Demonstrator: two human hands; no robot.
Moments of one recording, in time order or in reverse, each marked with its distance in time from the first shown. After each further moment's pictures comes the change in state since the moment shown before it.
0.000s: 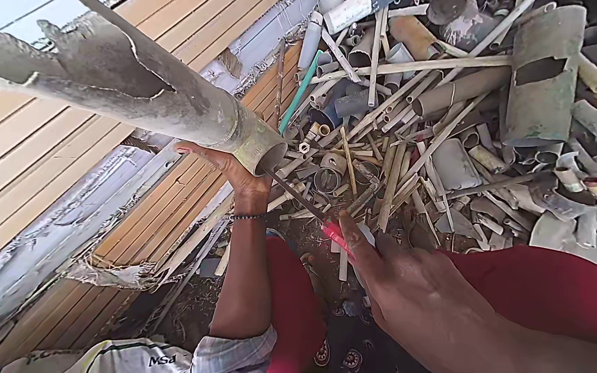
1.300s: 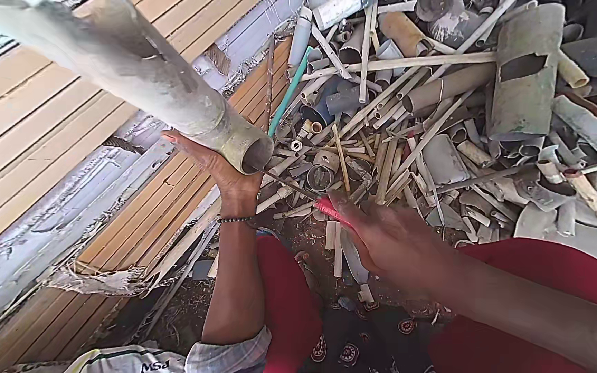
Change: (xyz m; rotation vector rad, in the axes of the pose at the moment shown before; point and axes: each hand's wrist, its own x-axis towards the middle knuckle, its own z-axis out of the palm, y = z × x) left_hand -0.001 0.001 -0.007 0.086 0.017 0.003; right_hand 0.023 0.035 0.030 0.241 -0.105 0.012
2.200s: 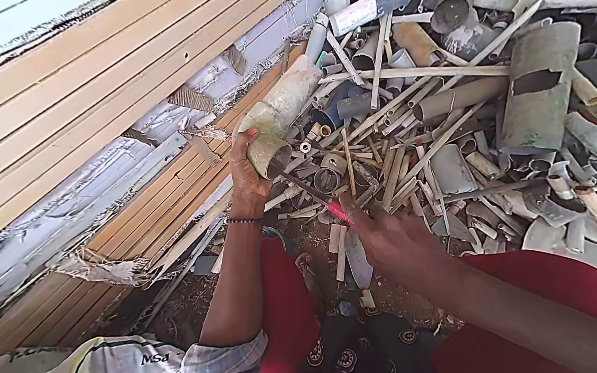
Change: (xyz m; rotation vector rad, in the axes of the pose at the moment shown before) left_hand 0.001 0.002 -0.012 0.124 0.059 -0.264; right_hand 0.002 -0.002 0.023 -0.124 0.048 0.006
